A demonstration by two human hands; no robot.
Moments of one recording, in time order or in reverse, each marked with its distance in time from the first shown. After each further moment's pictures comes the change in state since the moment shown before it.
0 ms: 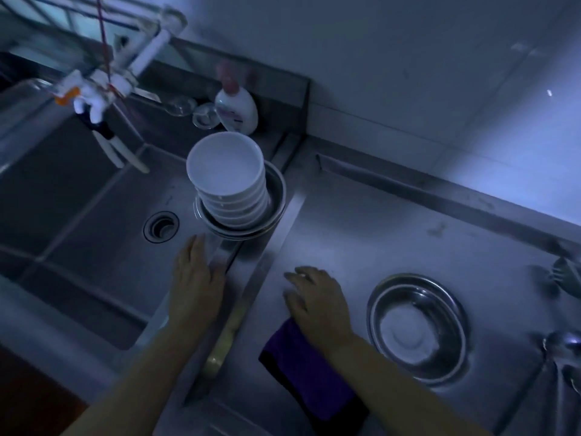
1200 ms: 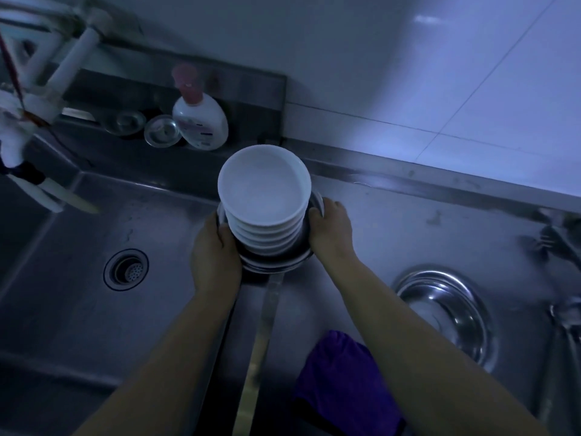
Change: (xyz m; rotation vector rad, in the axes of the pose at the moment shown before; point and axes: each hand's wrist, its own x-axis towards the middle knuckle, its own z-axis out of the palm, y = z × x) left_hand 0.118 0.025 0.031 -0.470 -0.047 0.007; right_hand 0.160 0.005 -0.009 0.252 0.279 0.652
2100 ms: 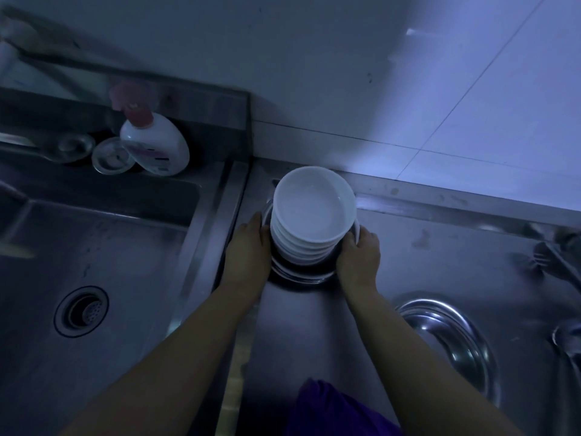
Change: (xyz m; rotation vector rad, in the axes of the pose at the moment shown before) left_hand 0.055 0.017 0.114 0.276 -0.261 0.230; right_hand 0.058 0.085 -0.024 0.190 0.334 0.185
